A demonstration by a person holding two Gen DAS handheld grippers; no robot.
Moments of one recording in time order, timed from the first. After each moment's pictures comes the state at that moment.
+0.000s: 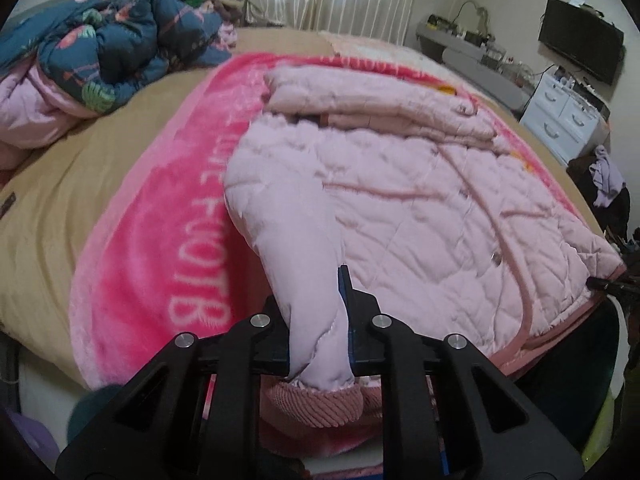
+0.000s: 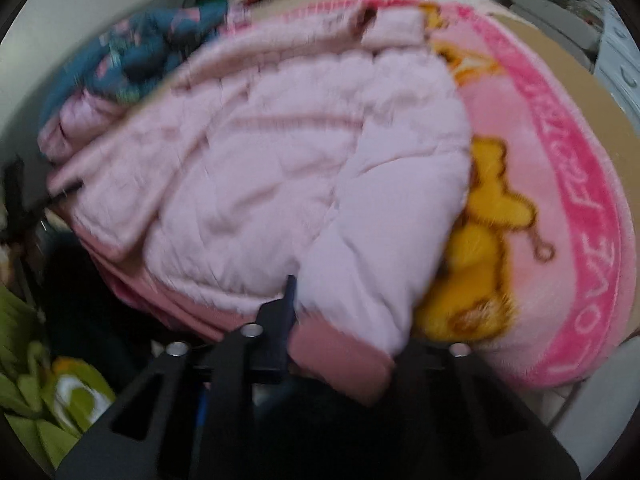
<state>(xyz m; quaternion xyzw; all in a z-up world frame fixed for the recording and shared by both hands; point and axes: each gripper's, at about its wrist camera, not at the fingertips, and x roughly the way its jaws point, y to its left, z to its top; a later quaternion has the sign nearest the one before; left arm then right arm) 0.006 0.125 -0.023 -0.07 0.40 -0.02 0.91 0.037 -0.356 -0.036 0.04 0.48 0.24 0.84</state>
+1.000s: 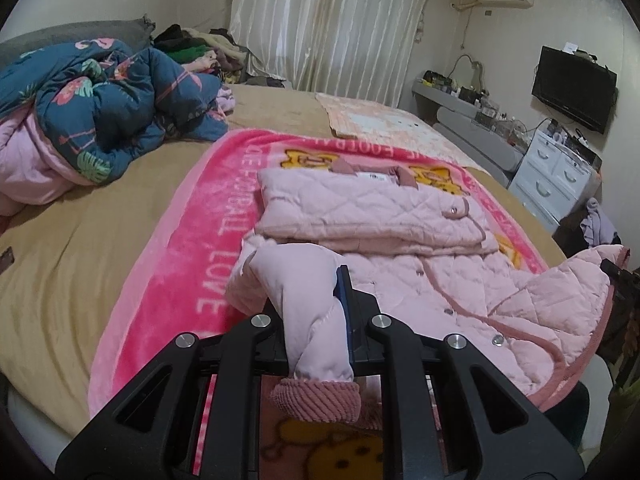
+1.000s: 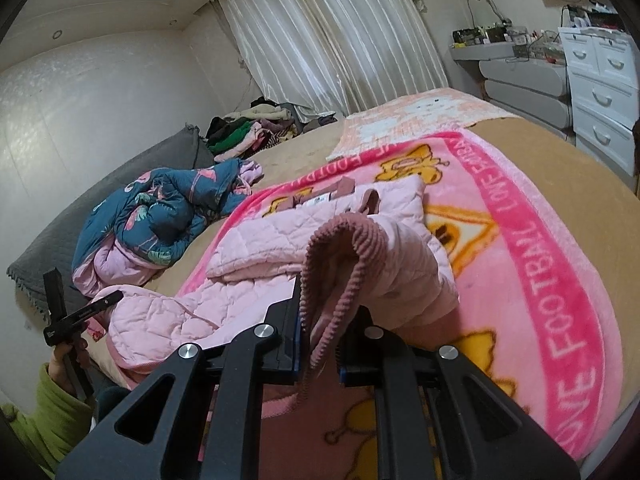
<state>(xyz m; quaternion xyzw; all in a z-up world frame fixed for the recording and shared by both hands) 0.073 0.140 0.066 -0.09 0.31 -0.01 0.95 0.106 -0.379 0.079 0.16 0.29 0.23 0.91</state>
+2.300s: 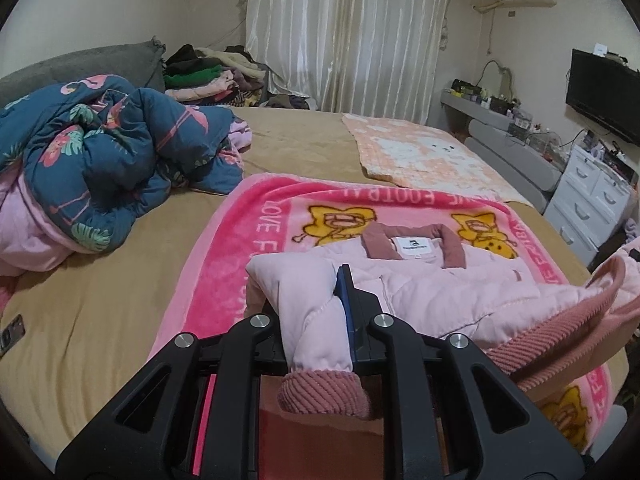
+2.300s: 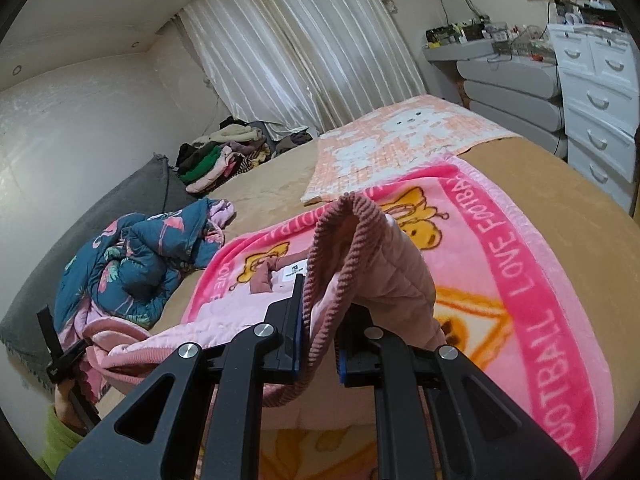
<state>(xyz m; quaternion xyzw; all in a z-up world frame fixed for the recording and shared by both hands) 0.231 0.157 0.113 -0.06 0.30 0.04 0.95 0.287 -0.374 0.133 0.20 0.31 0.19 0.91</state>
